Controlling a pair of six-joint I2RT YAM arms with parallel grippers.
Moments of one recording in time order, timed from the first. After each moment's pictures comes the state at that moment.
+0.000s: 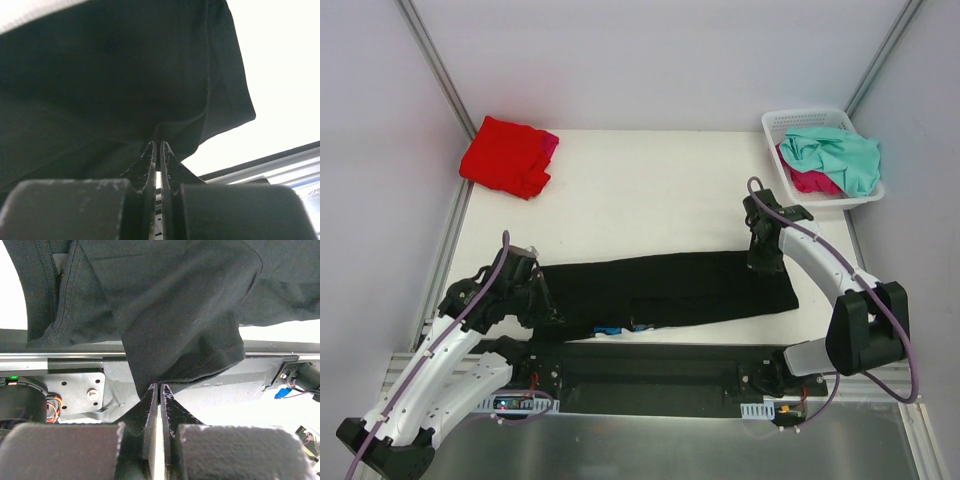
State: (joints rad) left arm -0.47 0.65 0.76 -1.20 0.18 -0.83; right arm 0.30 1.42 1.04 -1.00 0.26 0.50
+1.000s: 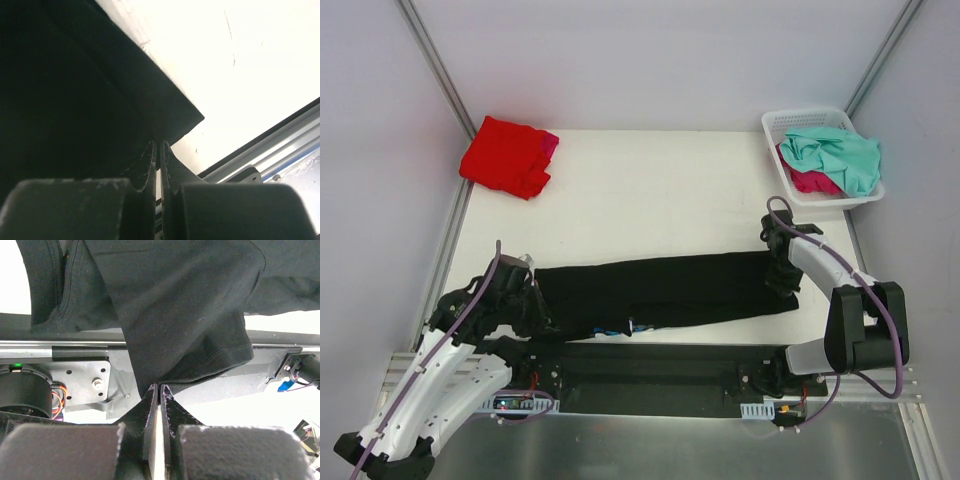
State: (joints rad) left arm -0.47 0.56 0.74 -1.26 0.19 -0.83; right arm 0.16 1.40 0.82 -0.94 0.40 0.59
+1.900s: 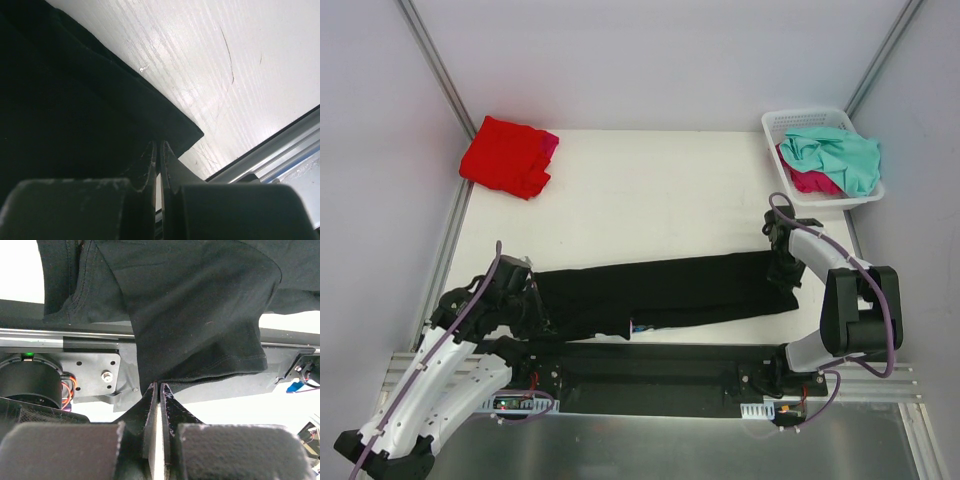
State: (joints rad) left arm -0.47 0.57 0.75 -1.31 0.17 -0.83; right arm 0.09 1.49 0.86 -0.90 0.41 0.56
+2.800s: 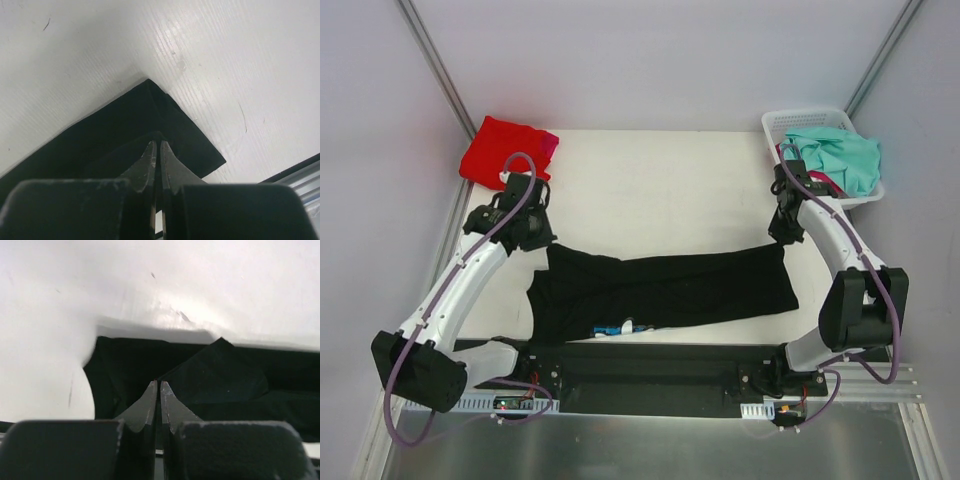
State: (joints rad) left arm -0.32 1.16 1.12 -0.96 -0.15 -0.56; right arm 0.09 1.51 1.22 -0.94 0.34 0.48
